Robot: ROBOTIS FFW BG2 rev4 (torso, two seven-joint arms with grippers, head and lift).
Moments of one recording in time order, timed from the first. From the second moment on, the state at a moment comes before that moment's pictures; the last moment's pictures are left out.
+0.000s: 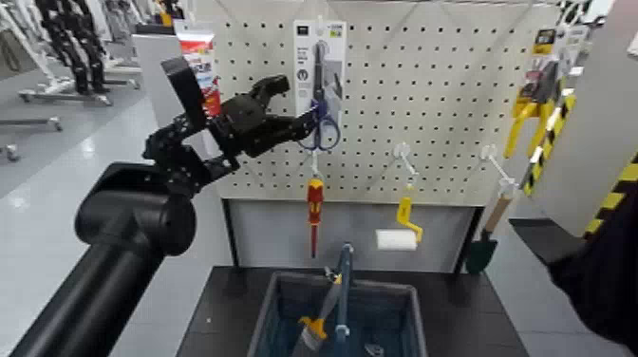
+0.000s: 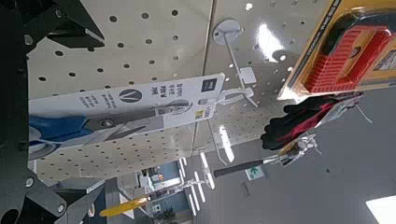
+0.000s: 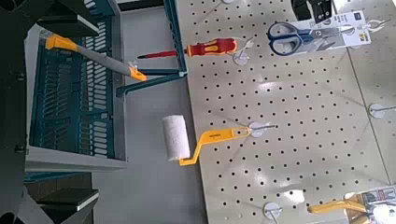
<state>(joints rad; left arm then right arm) -0.65 0.20 -0.28 -1.31 0.44 -0.09 -0.83 0.45 -0.03 0.20 -1.51 -0.10 -0.62 0.01</state>
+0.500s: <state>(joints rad) -0.69 0.19 -0.29 -1.30 0.41 -0.07 -0.85 0.44 -0.04 0.21 -1.51 -0.11 -0.62 0.02</state>
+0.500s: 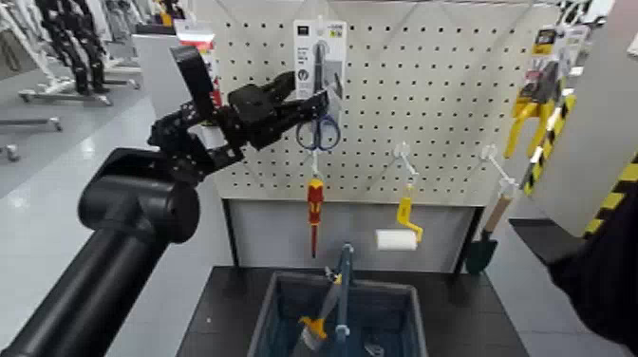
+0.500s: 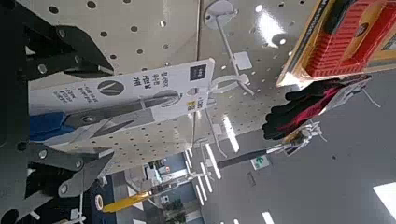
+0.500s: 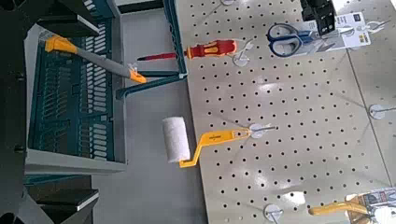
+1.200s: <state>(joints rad) -0.69 0.19 -0.28 -1.32 0.39 -0.07 -0.85 0.44 -0.04 0.21 -1.51 -0.11 -0.62 0.02</state>
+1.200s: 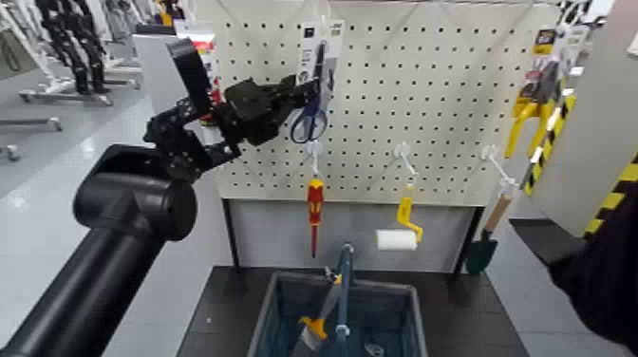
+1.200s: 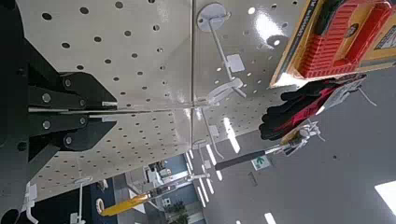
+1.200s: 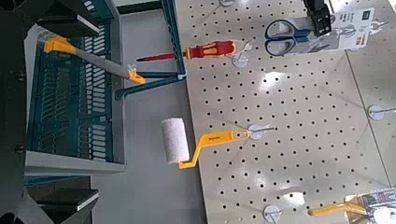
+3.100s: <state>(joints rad) -0.46 0.21 -0.28 -1.63 0.53 0.08 -0.81 0.44 -0.04 0.21 -1.50 -0.12 -0.62 0.02</state>
